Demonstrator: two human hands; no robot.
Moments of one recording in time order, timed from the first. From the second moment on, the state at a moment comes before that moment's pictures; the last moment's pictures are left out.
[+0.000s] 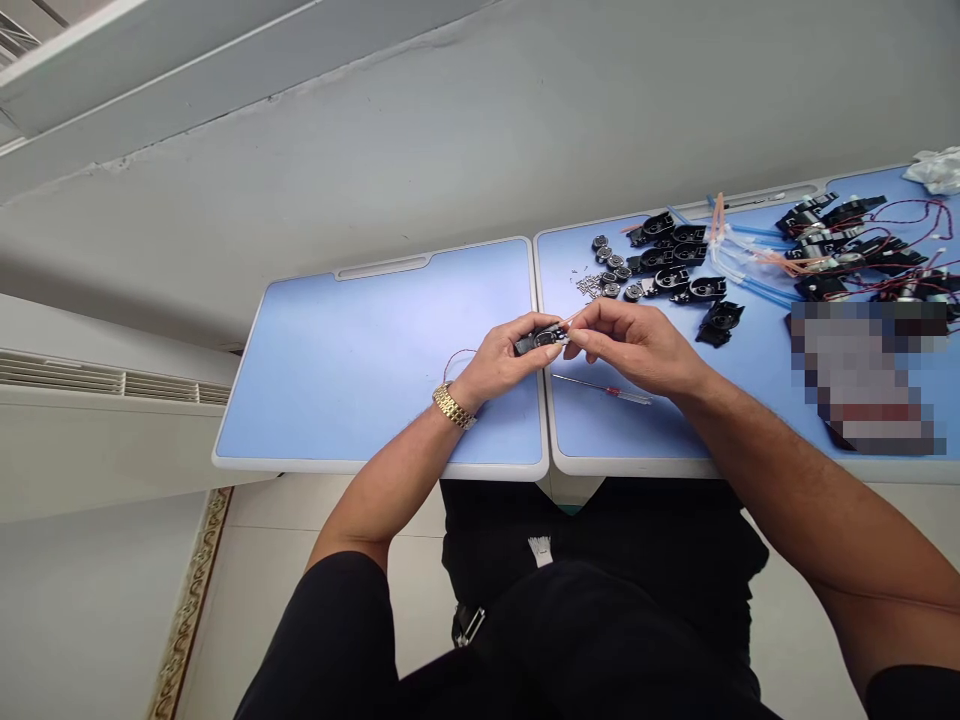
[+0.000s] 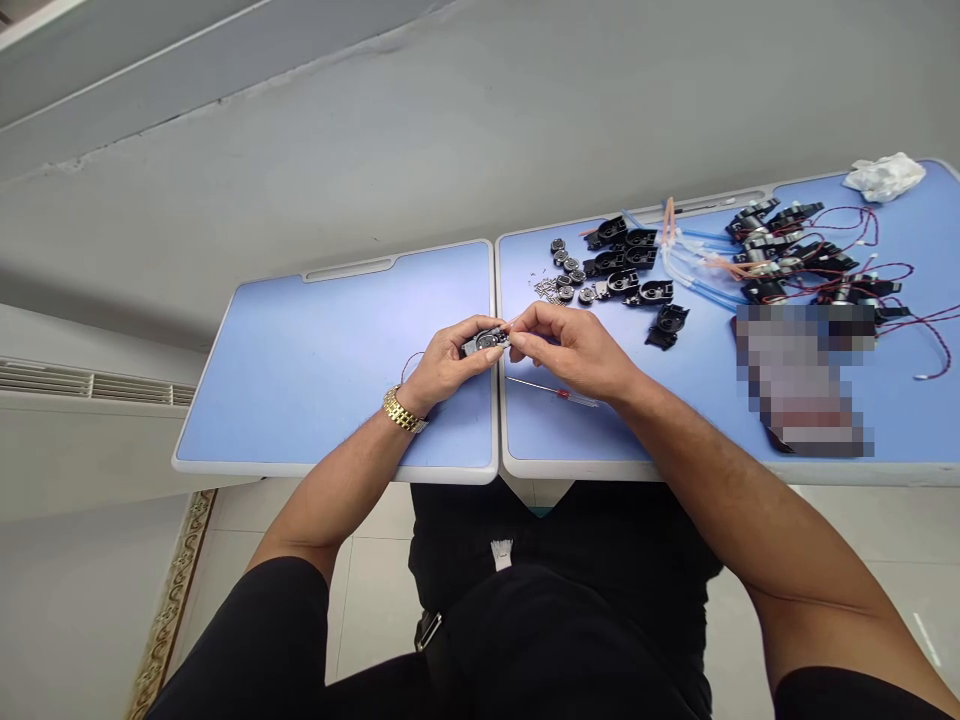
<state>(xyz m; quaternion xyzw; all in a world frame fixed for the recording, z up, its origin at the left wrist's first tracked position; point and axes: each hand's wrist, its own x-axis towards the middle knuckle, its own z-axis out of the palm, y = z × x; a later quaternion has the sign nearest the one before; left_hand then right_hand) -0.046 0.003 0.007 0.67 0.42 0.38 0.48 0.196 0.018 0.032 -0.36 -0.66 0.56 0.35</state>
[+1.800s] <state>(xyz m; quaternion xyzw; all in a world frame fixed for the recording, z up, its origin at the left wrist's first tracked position) -0.045 0.002 -0.003 0.60 0.38 0.39 0.59 0.196 0.021 0.038 -0.38 -0.66 0.56 0.33</state>
